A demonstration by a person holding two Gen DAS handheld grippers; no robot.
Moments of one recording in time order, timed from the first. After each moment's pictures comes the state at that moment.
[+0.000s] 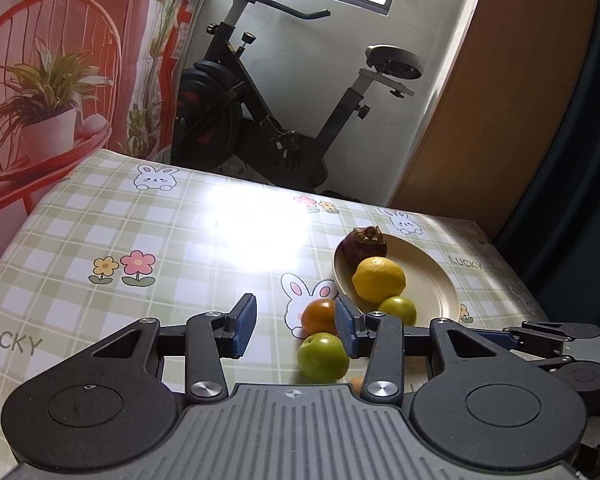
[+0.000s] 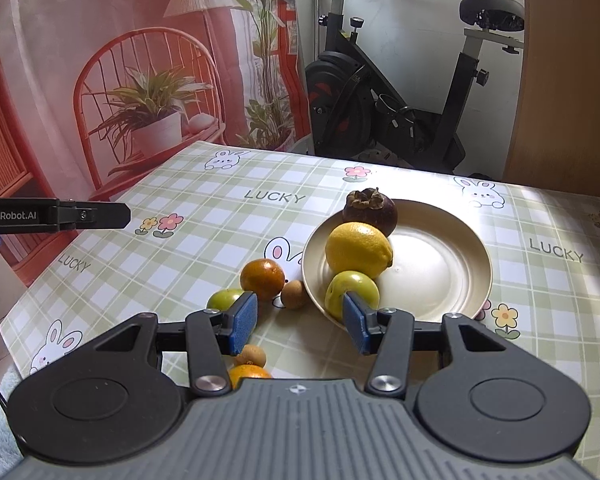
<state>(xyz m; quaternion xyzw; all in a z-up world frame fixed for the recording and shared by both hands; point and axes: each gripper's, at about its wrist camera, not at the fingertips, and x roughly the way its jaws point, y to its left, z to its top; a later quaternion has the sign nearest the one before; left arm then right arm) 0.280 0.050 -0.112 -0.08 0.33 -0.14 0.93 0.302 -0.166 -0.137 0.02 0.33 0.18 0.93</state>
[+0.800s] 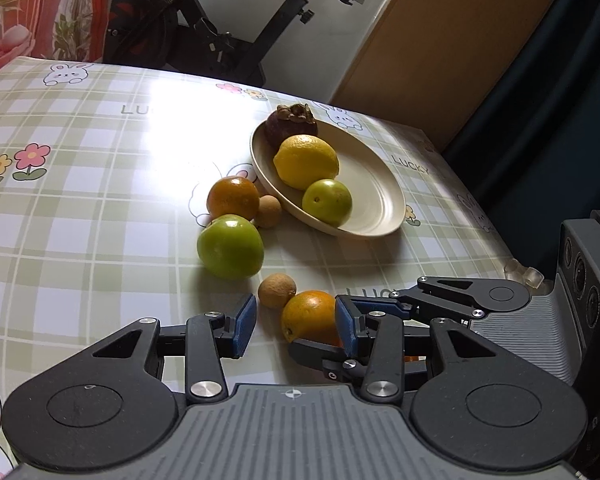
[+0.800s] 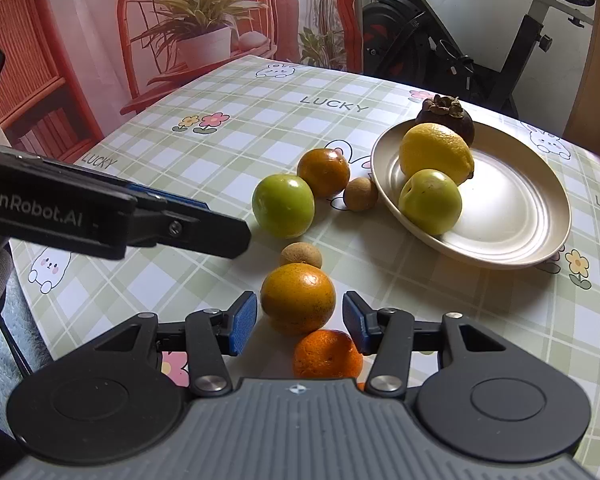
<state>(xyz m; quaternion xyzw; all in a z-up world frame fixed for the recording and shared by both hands) 0.286 0.008 -0.175 -0.09 0.43 -0.24 0.86 0.297 -0.130 -0.195 -0.04 0.39 0.24 0.89</state>
